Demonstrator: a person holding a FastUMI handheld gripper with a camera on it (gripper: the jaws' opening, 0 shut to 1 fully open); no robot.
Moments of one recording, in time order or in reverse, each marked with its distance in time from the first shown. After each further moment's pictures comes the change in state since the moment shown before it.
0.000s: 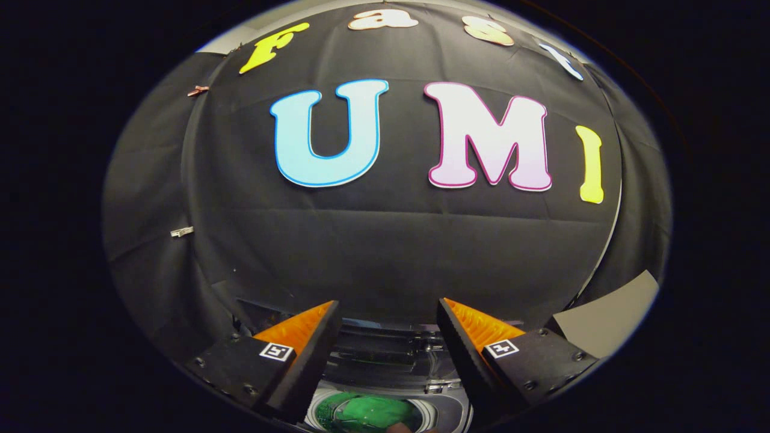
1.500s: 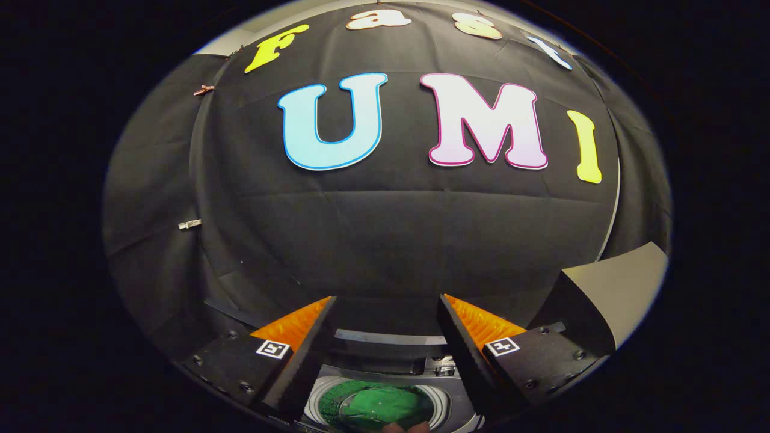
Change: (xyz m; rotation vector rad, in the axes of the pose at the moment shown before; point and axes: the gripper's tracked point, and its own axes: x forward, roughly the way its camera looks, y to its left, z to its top) arm -0.042 0.007 -0.054 0.020 -0.039 0.037
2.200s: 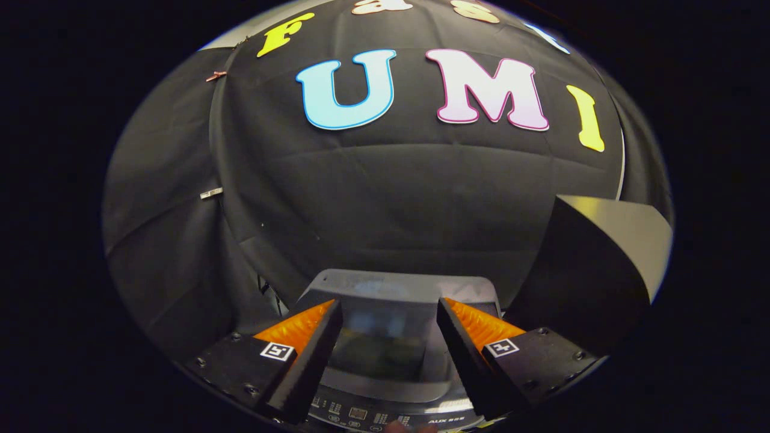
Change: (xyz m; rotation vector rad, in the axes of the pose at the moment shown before) arm -0.065 0.008 -0.091 0.015 0.161 0.079
